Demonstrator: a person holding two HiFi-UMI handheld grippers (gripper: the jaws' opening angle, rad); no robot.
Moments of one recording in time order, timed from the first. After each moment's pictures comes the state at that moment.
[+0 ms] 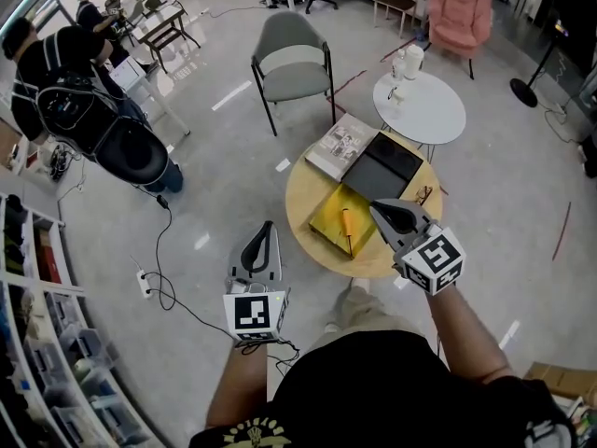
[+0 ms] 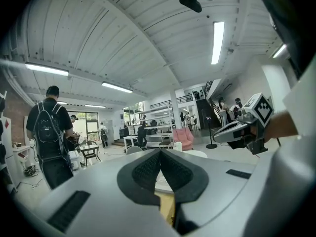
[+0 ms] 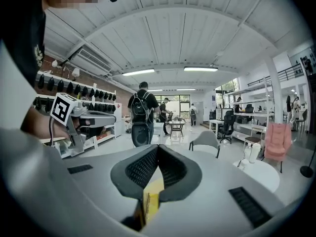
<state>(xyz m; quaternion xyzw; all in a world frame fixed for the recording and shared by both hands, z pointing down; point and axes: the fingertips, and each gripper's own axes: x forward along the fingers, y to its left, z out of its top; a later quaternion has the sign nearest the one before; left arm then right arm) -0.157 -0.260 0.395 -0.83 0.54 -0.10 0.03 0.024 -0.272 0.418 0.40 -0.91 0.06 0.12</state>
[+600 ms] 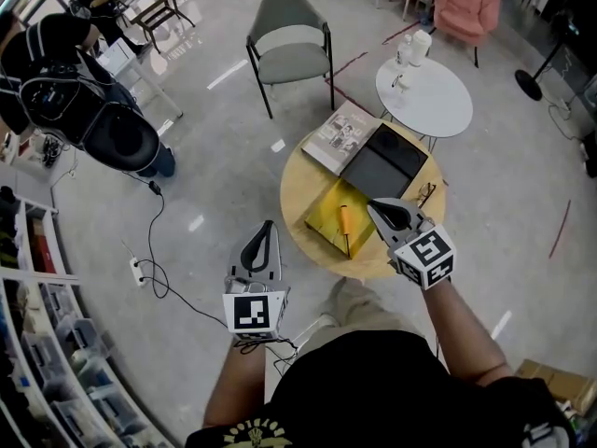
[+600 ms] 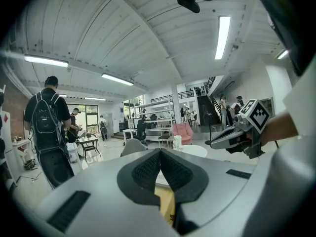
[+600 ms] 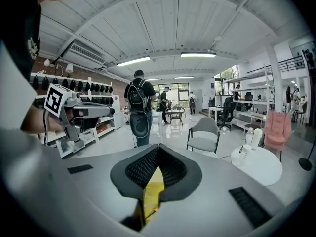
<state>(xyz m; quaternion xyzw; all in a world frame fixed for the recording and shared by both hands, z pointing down) -0.151 -0.295 0.437 -0.83 0.55 -0.11 -0.01 0.027 -0.317 0.485 0.39 -0.90 0.11 0.17</state>
